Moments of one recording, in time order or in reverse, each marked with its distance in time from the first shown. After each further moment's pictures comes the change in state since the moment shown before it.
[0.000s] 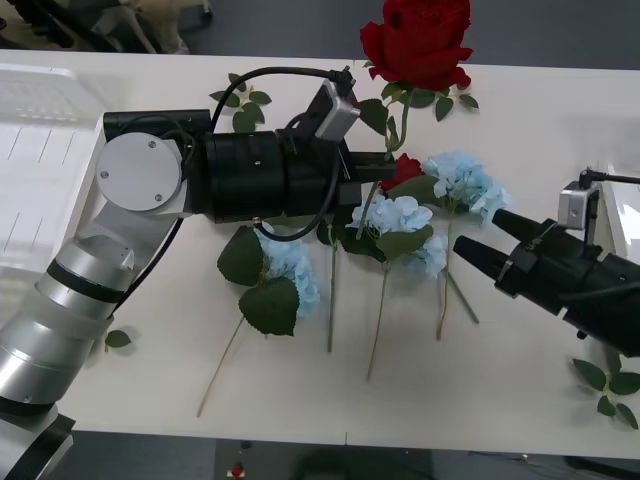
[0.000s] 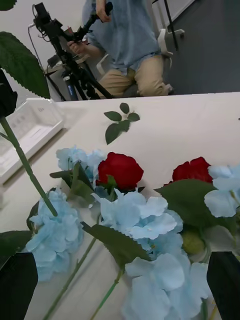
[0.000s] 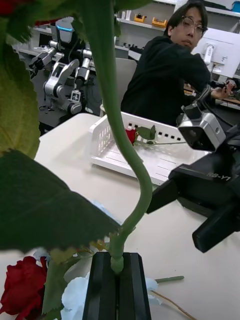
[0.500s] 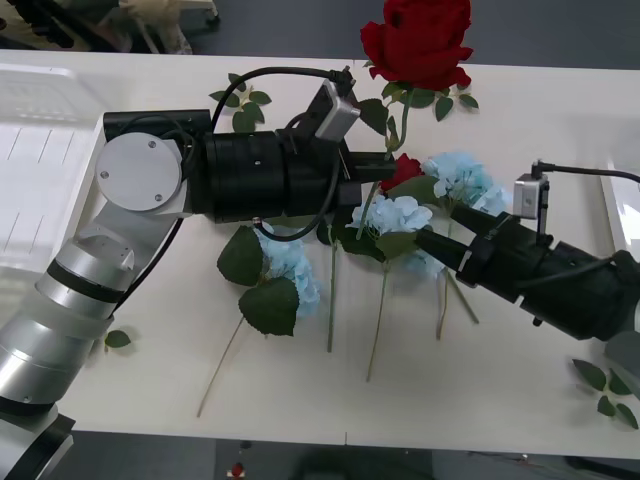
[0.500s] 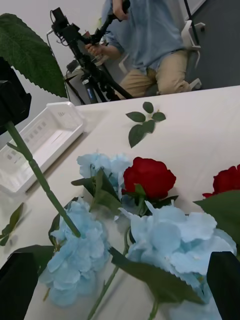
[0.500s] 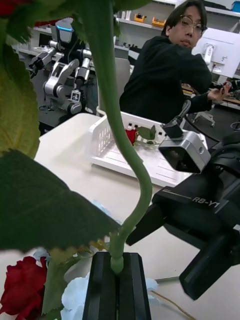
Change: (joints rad) right arm -0.141 0.042 0.125 0.080 -0.016 -0.010 0.000; left arm 0.000 0.000 0.000 0.000 0.000 0.000 0.000
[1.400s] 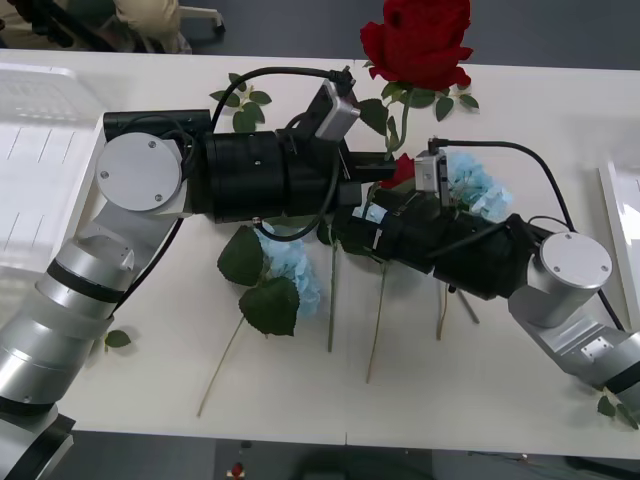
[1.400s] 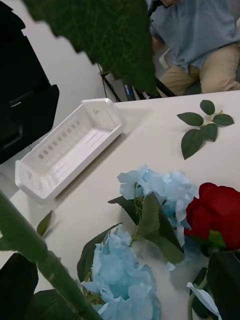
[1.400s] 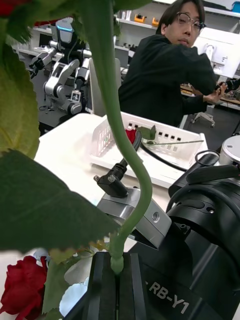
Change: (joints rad) right arm -0.281 0.132 0.205 0.188 0.023 -0.003 0.000; left arm 0.000 0.000 0.000 0.000 0.000 0.000 0.000
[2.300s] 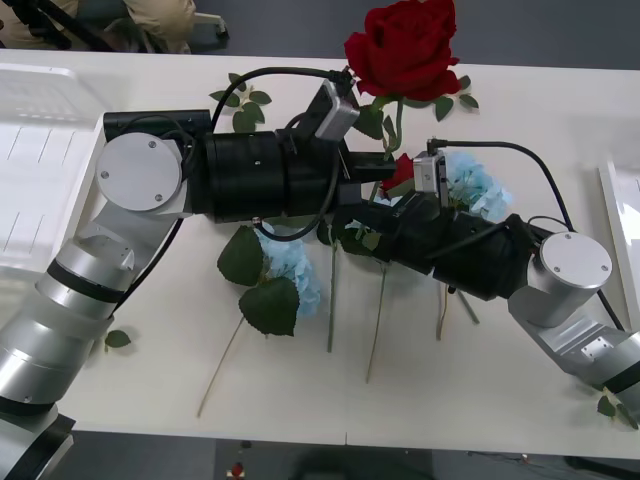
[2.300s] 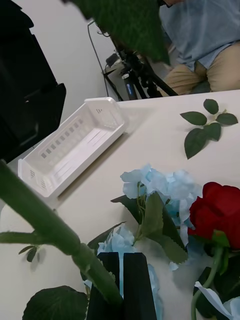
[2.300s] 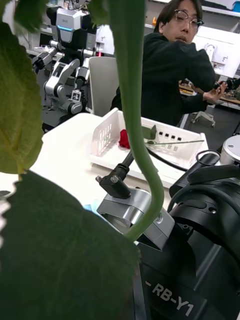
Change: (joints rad) right arm 0.000 0.000 0.000 -0.001 0.000 0.009 0.000; left arm 0.000 0.000 0.000 0.001 0.000 -0.001 0.000
